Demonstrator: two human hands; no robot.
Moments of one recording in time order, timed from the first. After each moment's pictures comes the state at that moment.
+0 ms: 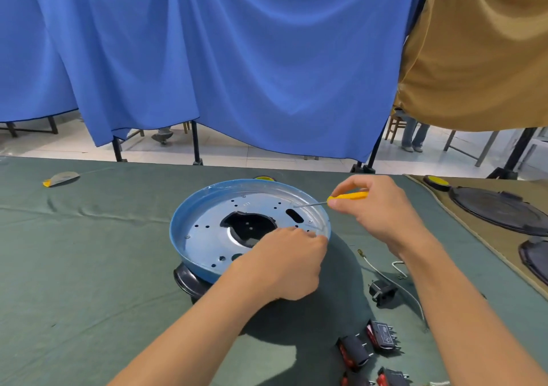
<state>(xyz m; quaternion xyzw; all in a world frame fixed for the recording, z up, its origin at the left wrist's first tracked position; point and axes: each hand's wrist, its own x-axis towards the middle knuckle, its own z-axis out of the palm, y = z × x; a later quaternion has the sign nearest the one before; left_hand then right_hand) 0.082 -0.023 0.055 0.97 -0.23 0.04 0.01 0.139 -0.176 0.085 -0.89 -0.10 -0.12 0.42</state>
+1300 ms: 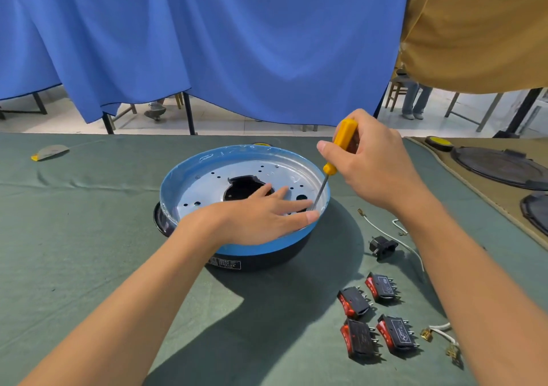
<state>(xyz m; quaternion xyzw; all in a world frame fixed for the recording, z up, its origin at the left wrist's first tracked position) 0.081 0.017 0.053 0.96 -0.14 -0.17 0.15 0.120 -0.160 0.086 -0.88 -0.21 -0.24 0.36</state>
